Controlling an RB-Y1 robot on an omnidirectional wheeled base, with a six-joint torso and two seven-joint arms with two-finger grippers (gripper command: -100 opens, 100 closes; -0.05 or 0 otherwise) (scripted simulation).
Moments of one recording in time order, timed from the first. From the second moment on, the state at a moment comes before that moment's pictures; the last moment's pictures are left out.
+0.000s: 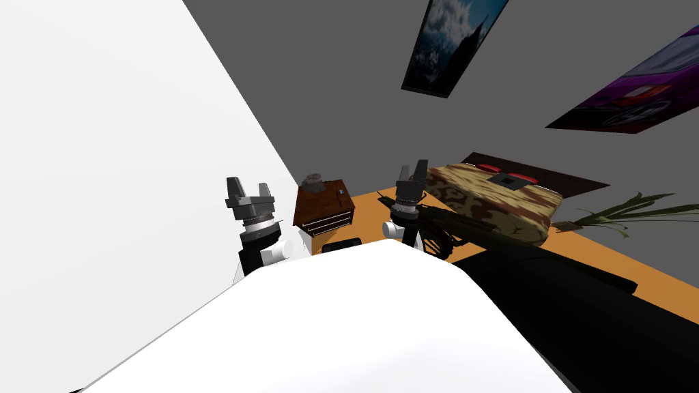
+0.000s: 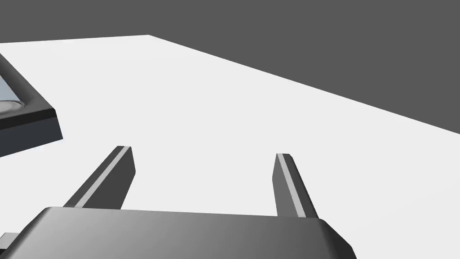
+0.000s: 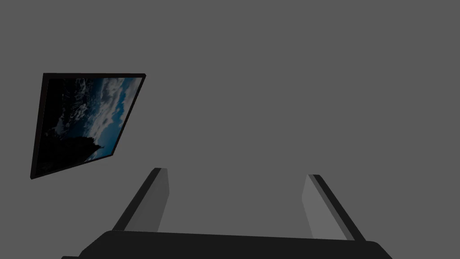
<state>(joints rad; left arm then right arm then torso) 0.46 0.02 0.00 -2.24 0.02 -0.51 0.05 0.49 0.03 -0.05 -2.36 0.04 -0.64 0.16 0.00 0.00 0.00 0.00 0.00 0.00</state>
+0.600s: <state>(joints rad) 0.51 0.15 0.01 -2.13 -0.01 -0.50 0.00 0.49 0.03 -0.05 -2.36 0.04 -0.64 0.16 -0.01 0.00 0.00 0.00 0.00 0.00</state>
